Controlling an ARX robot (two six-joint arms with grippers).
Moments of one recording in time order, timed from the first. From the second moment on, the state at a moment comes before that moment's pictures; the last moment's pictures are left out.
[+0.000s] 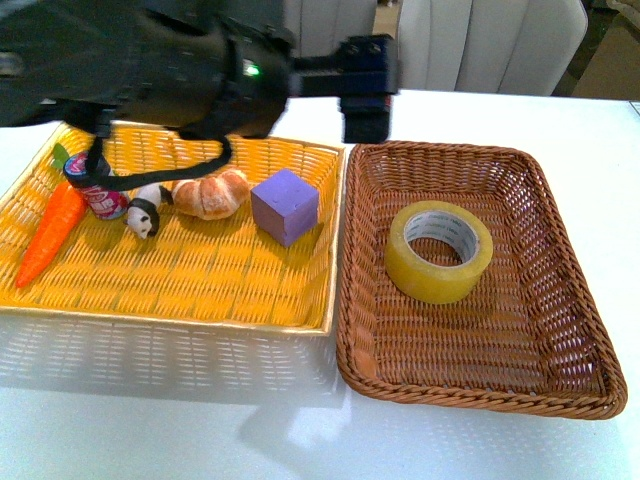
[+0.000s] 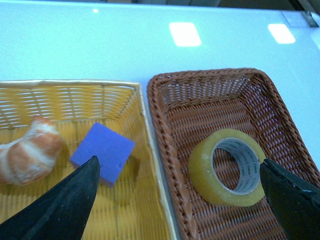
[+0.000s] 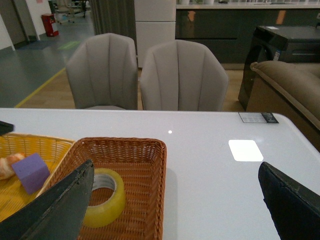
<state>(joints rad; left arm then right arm) -0.47 1.90 0.95 0.44 0.06 -0.27 0.00 0.01 0.02 0.00 0.00 -0.01</state>
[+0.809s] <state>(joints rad) -0.19 1.22 0.13 1.06 -0.18 -0.02 0.00 0.00 0.02 0.00 0.00 -0.01</state>
